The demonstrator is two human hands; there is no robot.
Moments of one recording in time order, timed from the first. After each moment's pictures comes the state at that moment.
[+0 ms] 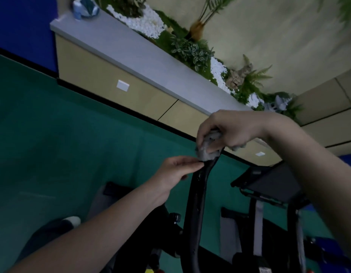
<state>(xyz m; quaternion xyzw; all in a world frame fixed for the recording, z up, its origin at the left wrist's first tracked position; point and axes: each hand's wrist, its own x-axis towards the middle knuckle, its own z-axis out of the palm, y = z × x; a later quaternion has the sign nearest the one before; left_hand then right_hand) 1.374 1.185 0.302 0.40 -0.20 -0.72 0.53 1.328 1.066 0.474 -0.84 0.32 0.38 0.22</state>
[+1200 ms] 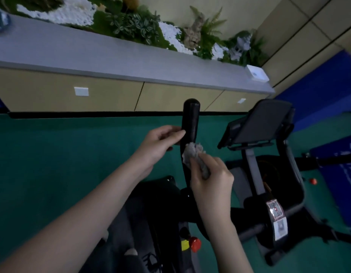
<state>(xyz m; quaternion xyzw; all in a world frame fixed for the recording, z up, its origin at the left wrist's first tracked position) 1.403 1.157 0.317 0.43 -0.40 -0.68 0.44 1.285 1.241 0.357 -0.63 0.71 -0.31 0.01</state>
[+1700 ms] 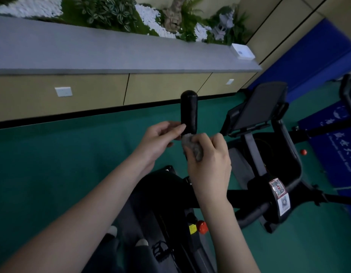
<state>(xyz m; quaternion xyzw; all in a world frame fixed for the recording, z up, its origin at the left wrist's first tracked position) 1.410 1.150 0.316 0.40 -0.41 -0.72 0.40 1.312 1.228 0.357 -0.61 0.75 -0.24 -0.10</state>
